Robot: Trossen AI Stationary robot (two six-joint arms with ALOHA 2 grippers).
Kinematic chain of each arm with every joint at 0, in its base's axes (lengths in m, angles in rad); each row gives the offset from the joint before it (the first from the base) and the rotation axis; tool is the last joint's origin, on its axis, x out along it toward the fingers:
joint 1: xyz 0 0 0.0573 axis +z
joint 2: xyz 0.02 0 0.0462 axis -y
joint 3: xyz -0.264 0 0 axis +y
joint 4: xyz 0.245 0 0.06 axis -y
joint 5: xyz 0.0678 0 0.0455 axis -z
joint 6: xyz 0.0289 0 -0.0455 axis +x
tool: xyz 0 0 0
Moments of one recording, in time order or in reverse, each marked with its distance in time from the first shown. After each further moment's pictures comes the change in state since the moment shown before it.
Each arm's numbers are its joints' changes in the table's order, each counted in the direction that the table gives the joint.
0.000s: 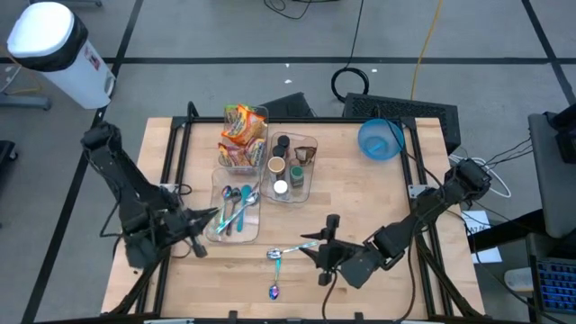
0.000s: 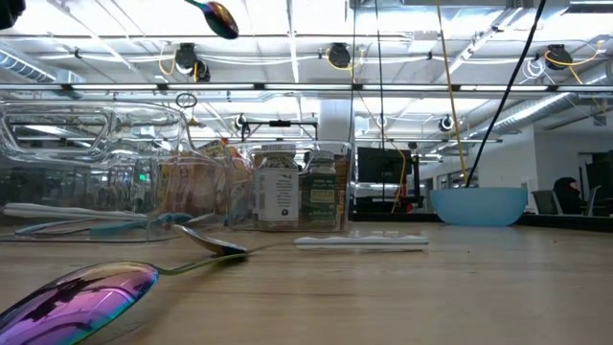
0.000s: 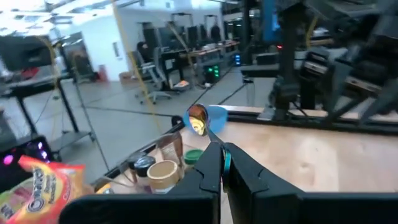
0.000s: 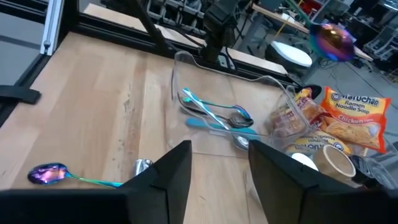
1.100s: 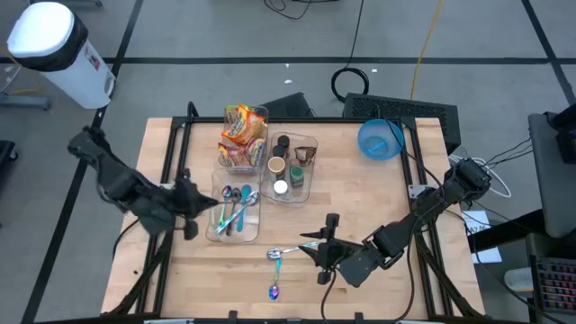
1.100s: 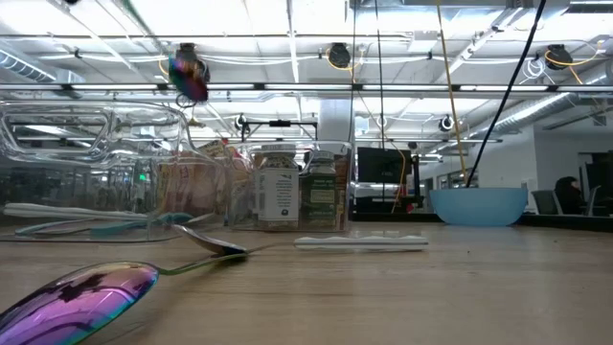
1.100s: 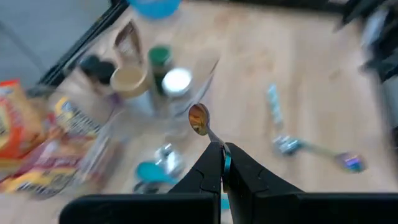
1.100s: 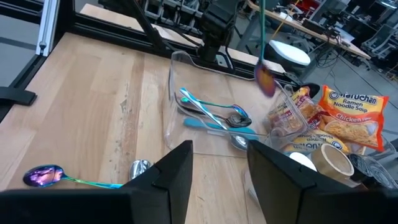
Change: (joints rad) left arm 0.332 0.111 -0.411 -1.071 0.832 -0.456; right arm -0.012 0.000 0.000 0.001 0.001 0.003
